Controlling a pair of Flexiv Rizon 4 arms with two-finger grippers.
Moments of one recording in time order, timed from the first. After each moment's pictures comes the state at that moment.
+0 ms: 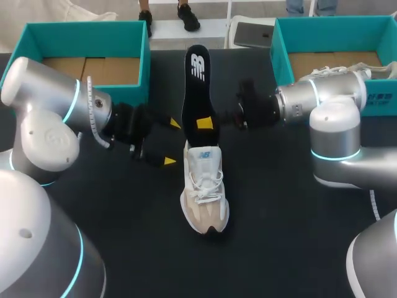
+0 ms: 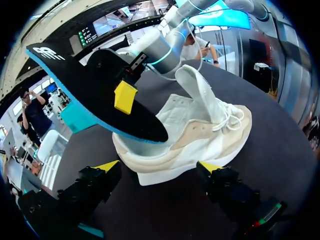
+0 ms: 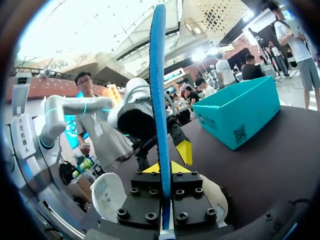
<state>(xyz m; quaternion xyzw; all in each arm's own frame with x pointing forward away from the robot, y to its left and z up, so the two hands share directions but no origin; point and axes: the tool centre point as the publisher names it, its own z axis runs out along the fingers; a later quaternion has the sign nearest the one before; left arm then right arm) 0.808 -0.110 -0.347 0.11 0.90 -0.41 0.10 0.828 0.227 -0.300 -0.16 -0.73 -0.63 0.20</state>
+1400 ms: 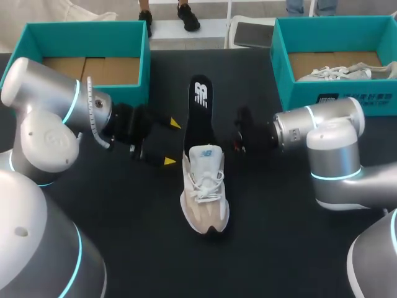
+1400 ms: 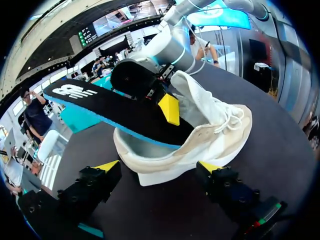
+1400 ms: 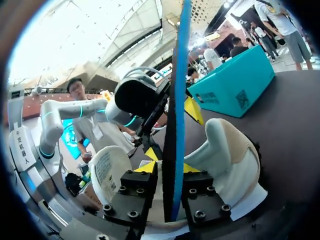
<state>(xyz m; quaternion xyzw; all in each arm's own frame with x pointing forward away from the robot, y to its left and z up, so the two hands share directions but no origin) 0.808 -0.110 -0.348 0.11 0.90 -0.41 0.10 0.783 0.232 -0.338 -0.21 -0.73 -0.60 0.24</state>
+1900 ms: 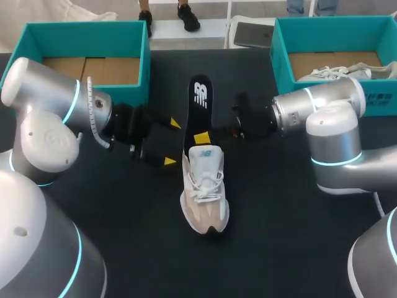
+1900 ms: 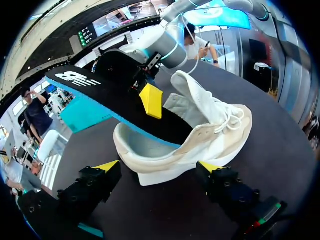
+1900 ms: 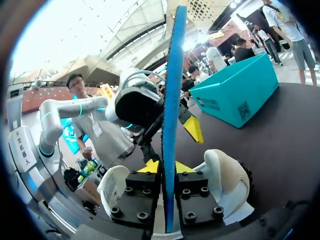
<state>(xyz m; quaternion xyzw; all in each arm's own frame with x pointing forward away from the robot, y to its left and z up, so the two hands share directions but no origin) 0.808 -0.110 -0.348 0.11 0.90 -0.41 0.10 0.800 0.233 -0.317 -0.20 -0.75 -0.58 0.23</state>
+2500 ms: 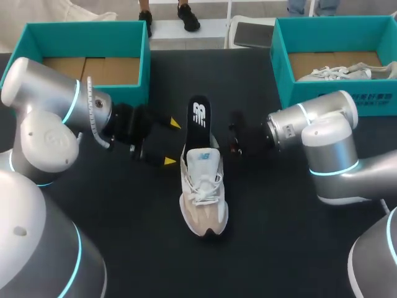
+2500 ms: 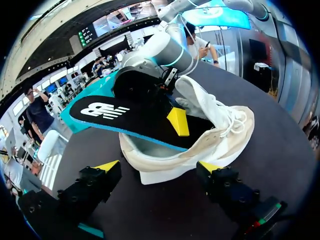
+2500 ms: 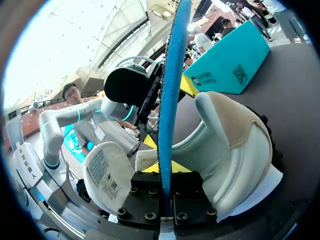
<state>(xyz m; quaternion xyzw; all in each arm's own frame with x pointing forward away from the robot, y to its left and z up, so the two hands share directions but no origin) 0.808 -0.109 -0.348 0.11 0.90 -0.41 0.10 0.765 0.237 -0.357 -0.25 -0.74 -0.55 0.30</state>
